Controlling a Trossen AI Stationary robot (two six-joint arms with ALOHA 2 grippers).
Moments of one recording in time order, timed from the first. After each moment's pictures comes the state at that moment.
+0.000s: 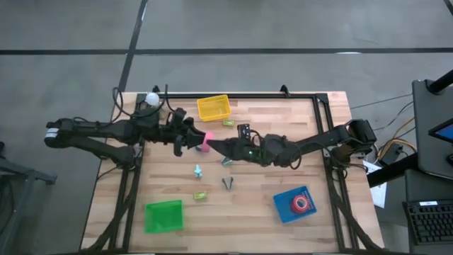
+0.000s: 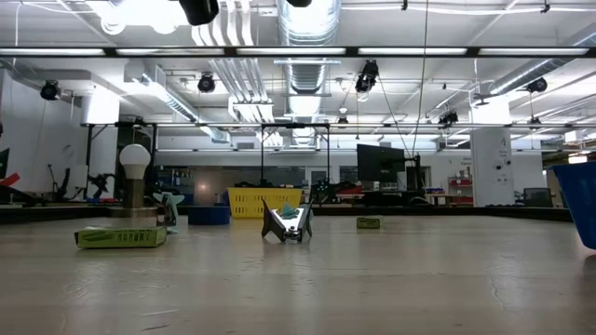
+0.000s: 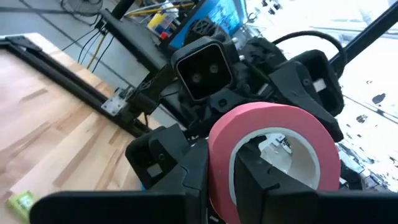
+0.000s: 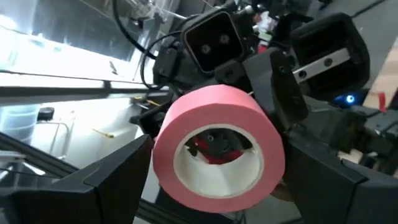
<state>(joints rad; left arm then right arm) 0.00 0.99 0.90 0.14 0.09 -0.74 0.19 1.72 1.25 0.76 0.35 1.17</state>
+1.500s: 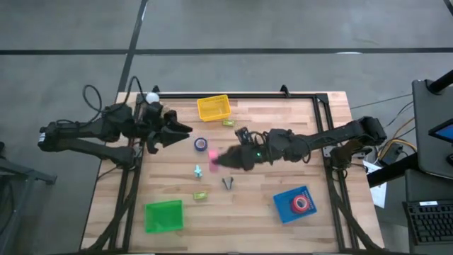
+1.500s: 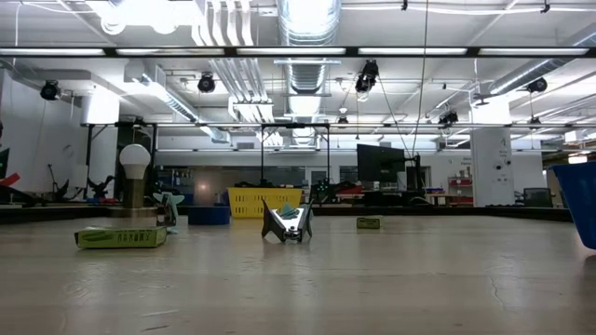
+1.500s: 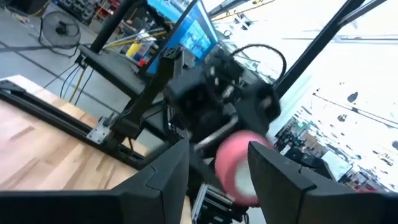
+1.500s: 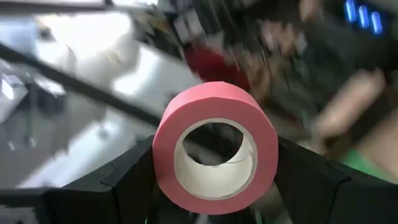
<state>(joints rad) 0.01 0.78 0.89 0.05 0.11 -0.66 0.20 1.60 1.29 0.40 -0.03 1.22</state>
